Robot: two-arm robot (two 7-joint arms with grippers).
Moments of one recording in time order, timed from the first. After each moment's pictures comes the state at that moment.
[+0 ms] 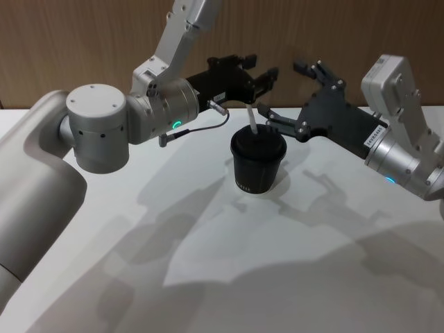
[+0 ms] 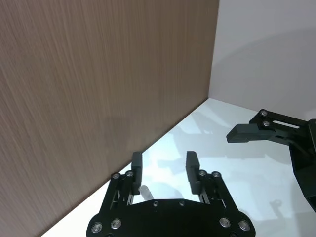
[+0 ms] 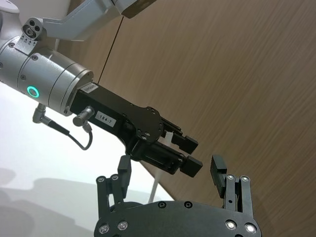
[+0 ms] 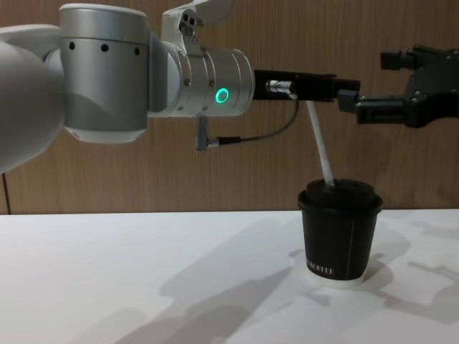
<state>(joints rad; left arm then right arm) -0.76 0.16 0.64 -1.23 -0.48 0.24 -0.38 0.32 0.47 -0.28 -1.60 0.15 -0.10 0.53</state>
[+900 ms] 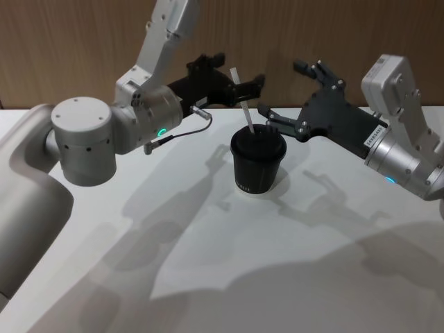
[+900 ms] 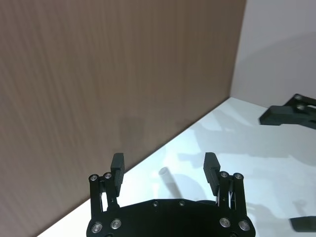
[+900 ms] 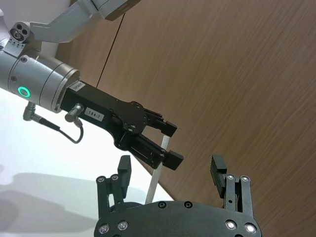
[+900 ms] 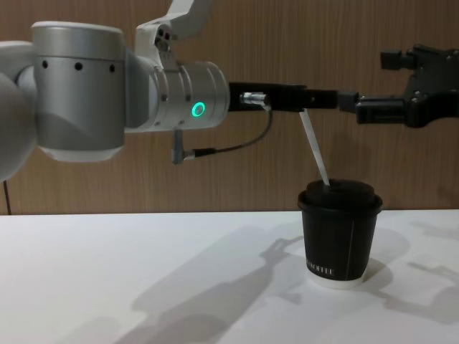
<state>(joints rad) -0.70 0.18 0.60 -1.27 -0.46 0.23 -0.31 0.32 0.47 -0.28 -1.60 0.15 -0.10 0.53</state>
